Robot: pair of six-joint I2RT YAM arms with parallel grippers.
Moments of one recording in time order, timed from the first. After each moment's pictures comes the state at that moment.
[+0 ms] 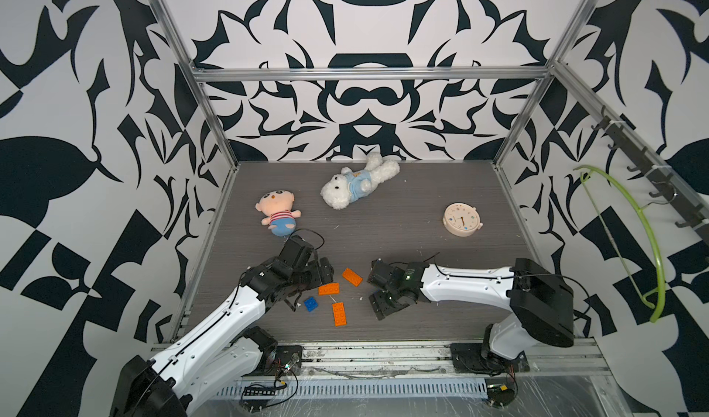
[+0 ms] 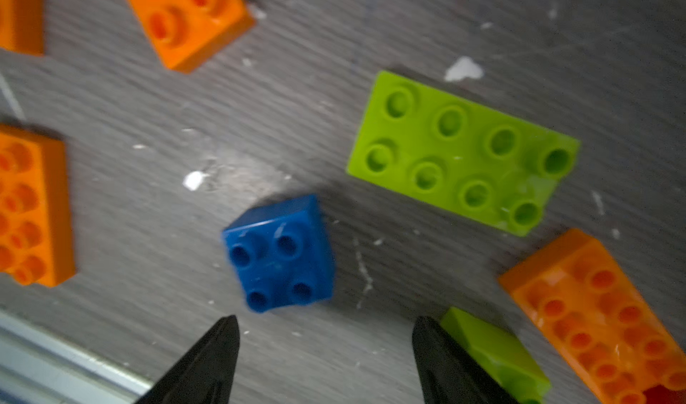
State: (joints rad) left arm -0.62 0.92 0.62 -0.68 0.06 -0.81; right arm 1.07 1.59 0.88 -0.64 0.01 0.68
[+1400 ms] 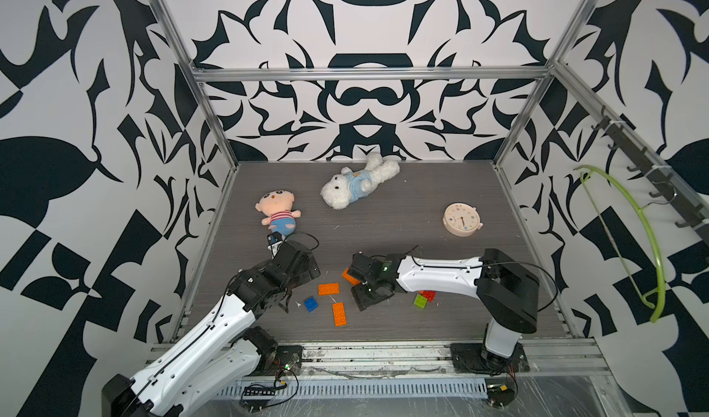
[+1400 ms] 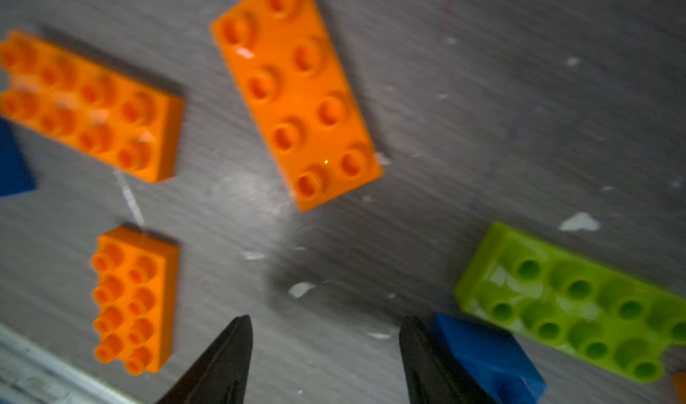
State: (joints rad) left arm -0.67 0.84 0.69 -0.84 -0.29 -0.90; right arm 1.07 1.79 1.09 -0.62 -0.01 0.68
